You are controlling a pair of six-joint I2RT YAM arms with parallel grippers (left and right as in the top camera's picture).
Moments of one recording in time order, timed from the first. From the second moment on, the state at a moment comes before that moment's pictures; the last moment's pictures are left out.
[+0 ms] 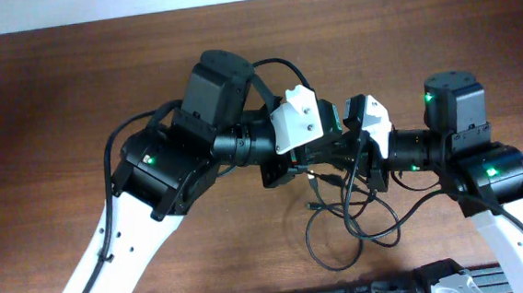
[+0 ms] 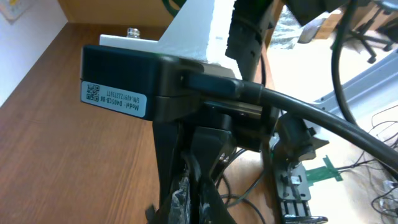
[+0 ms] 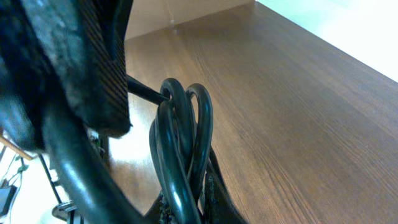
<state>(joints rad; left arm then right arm) -0.67 1.41 1.65 -0.92 0.74 0.51 0.16 1.03 1.06 -0.76 -1.00 -0.50</state>
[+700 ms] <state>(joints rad) -0.55 1.41 1.65 -0.90 0.27 -0.14 0.16 1.04 1.06 -0.65 -0.71 -0.20</state>
